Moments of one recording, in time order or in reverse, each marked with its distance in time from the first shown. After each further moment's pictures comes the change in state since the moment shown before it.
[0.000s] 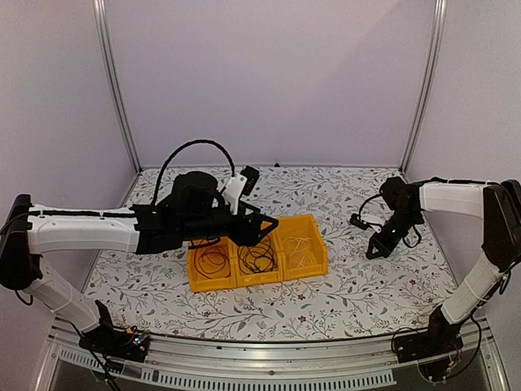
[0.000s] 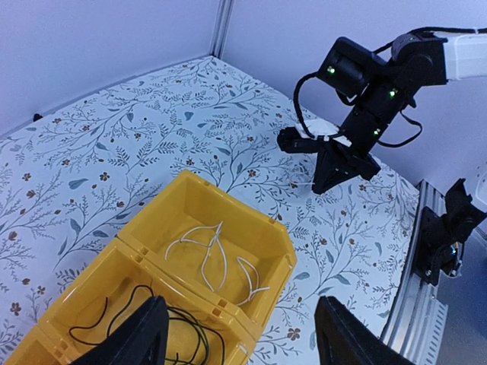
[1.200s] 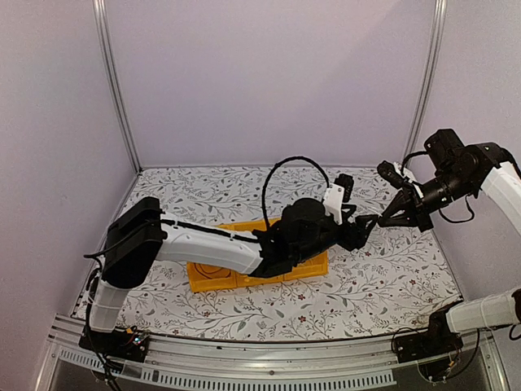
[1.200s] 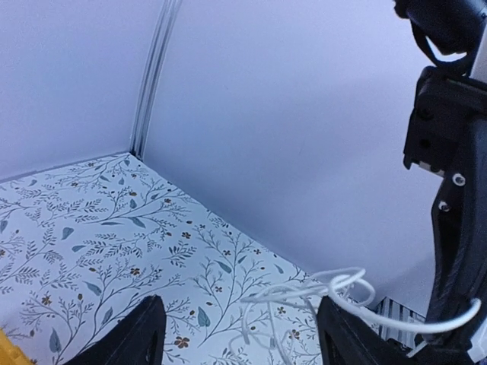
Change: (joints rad) left arm -0.243 0.731 0.619 0.466 -0.250 -0.069; right arm 0.010 -0.437 0.351 -0.504 -0.505 -0.323
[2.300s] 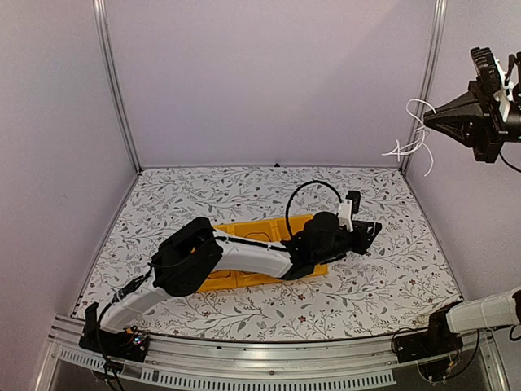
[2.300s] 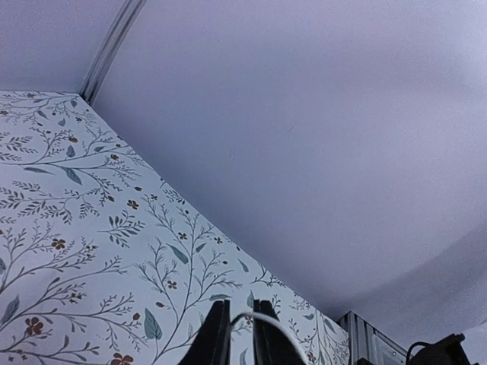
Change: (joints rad) left arm 0.052 0.442 0.410 0.099 0.216 -0.275; right arm 0.009 0.005 0.770 -0.018 -0.174 0.092
